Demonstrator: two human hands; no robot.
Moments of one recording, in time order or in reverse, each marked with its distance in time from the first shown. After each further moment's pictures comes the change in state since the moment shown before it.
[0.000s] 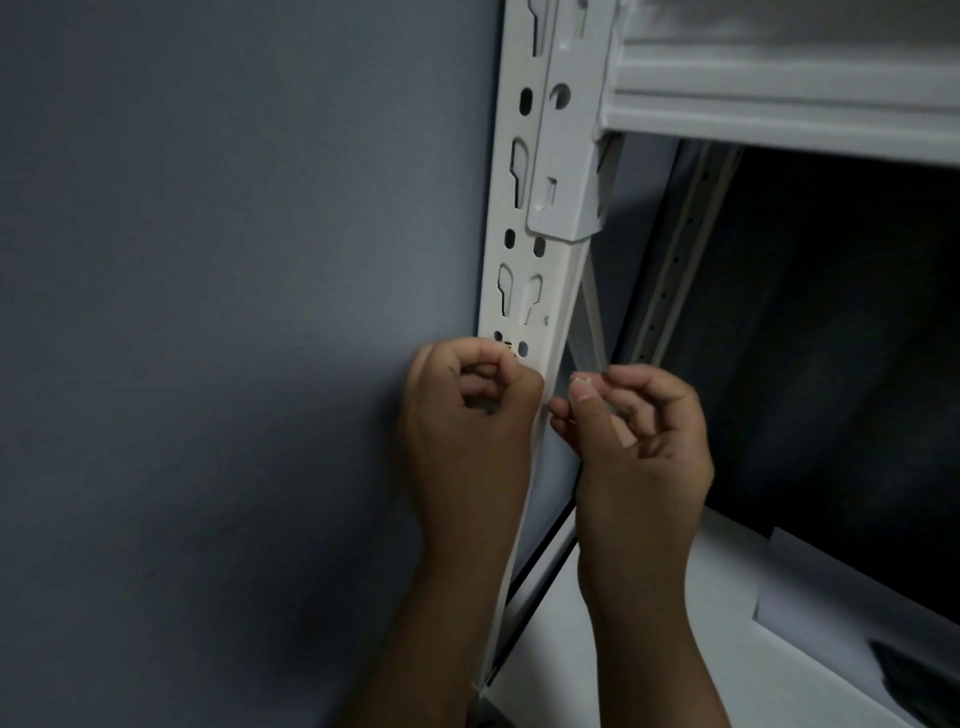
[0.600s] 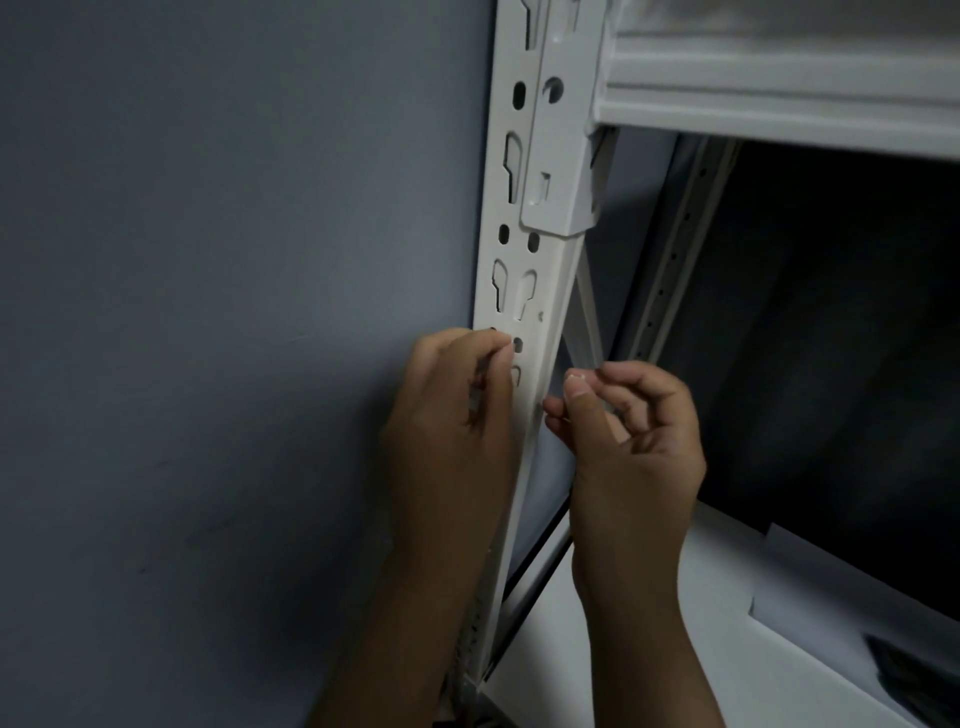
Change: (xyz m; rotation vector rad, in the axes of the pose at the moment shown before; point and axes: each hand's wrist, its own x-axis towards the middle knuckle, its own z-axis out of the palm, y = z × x) left_hand 0.002 -0.012 -0.011 0.217 -0.025 0.363; right_hand 0.000 0.000 -0.001 0.000 -0.004 0.013
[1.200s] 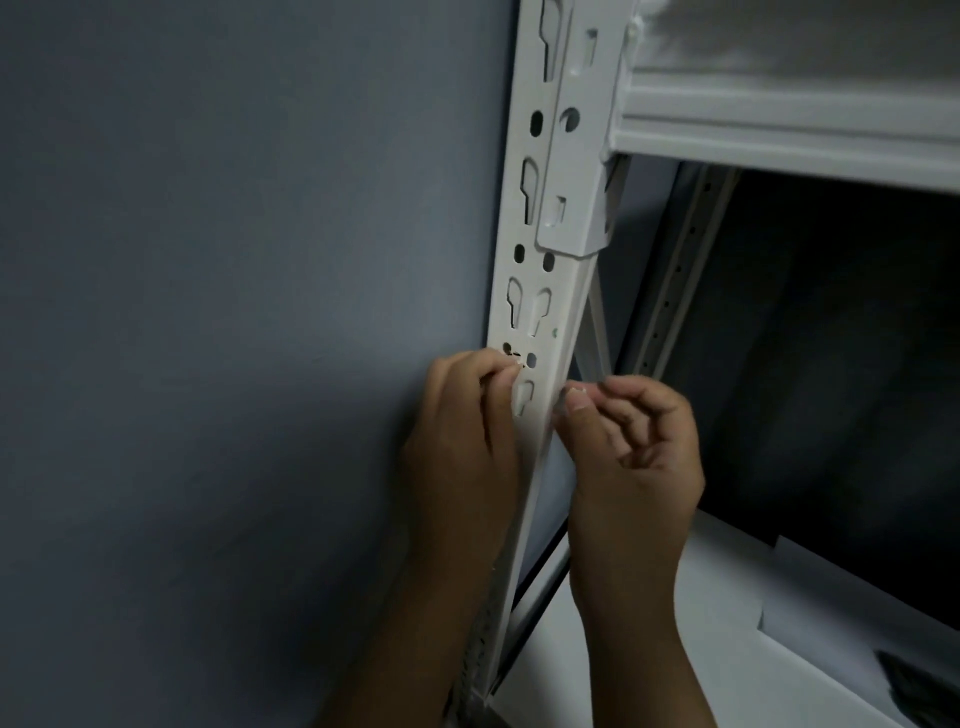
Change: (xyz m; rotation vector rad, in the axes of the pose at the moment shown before) left_hand -0.002 -0.012 0.006 0.012 -0.043 -0.038; right_hand -0.002 0.007 0.005 -0.101 0.037 -0.047
